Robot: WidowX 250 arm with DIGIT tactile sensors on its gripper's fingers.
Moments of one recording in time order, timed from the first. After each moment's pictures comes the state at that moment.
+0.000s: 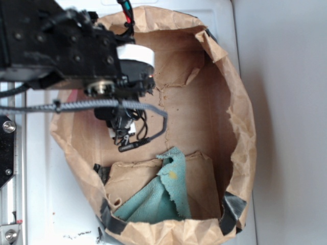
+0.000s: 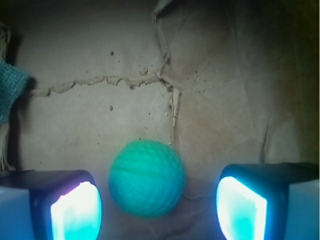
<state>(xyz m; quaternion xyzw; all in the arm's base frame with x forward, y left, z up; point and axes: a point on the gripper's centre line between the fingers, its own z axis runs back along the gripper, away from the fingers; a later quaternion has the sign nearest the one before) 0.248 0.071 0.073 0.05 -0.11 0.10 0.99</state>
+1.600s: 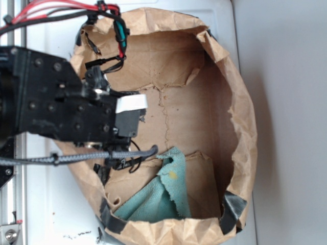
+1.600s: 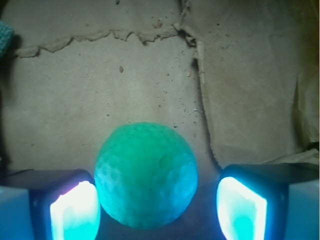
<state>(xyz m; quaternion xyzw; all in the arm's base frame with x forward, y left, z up) 0.240 0.034 0.047 0.09 -0.10 0.13 0.98</state>
